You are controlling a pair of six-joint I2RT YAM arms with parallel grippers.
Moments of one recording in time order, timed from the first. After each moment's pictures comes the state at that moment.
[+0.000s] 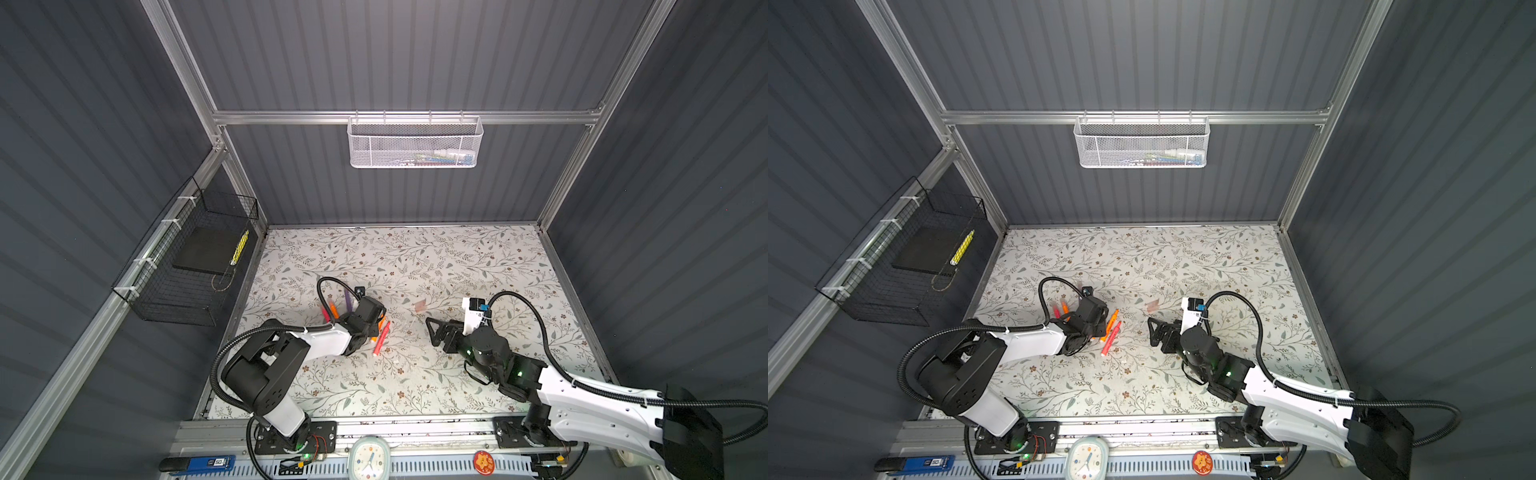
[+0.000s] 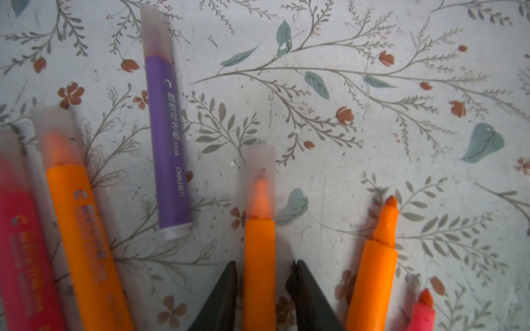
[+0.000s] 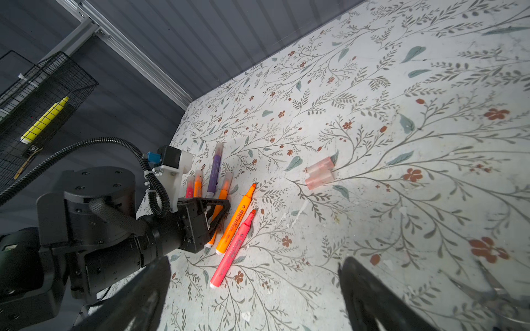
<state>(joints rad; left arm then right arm) -0.67 1.60 0.67 -0.03 -0.36 -0.53 0.97 0.95 0.39 0.21 0.38 0.81</state>
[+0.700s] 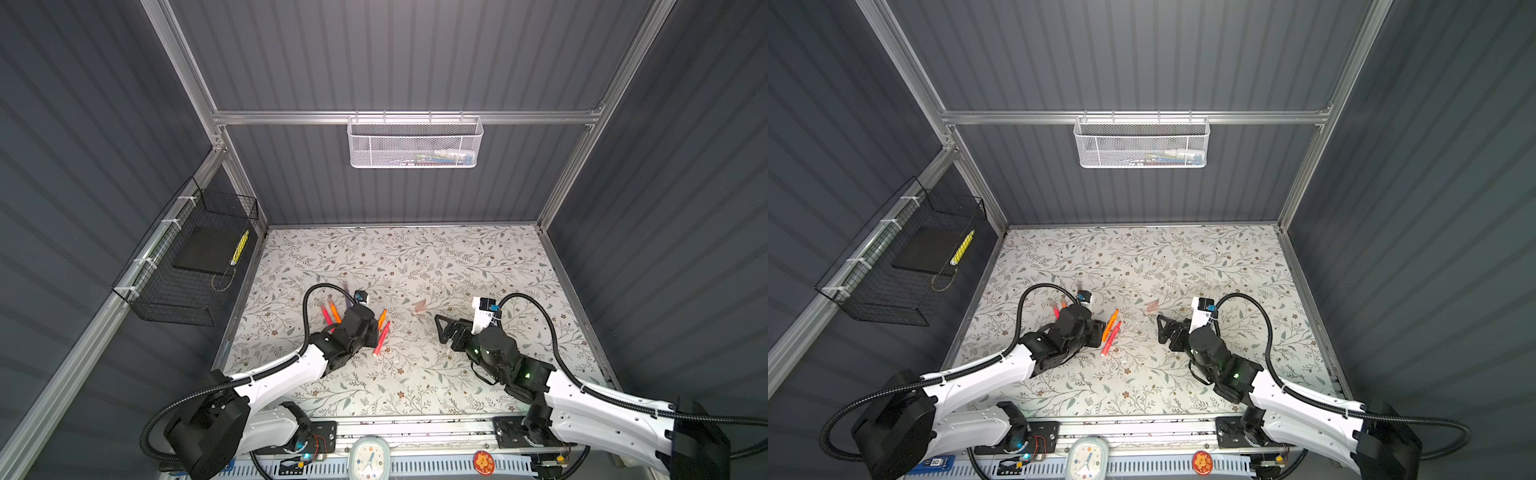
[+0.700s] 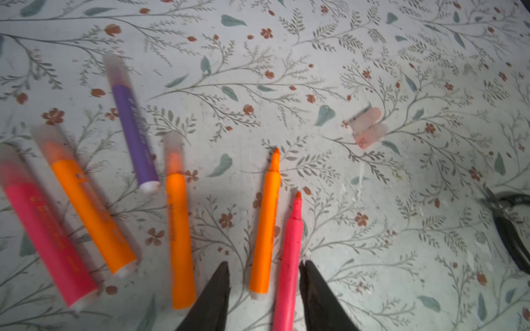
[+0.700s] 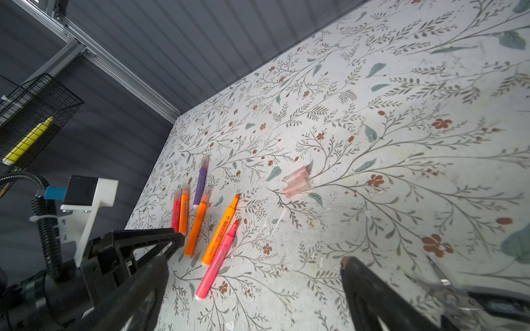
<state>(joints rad) -0.77 1.23 0.56 -0.13 -0.20 -0.47 0.92 0.88 0.35 0.17 0.39 0.81</state>
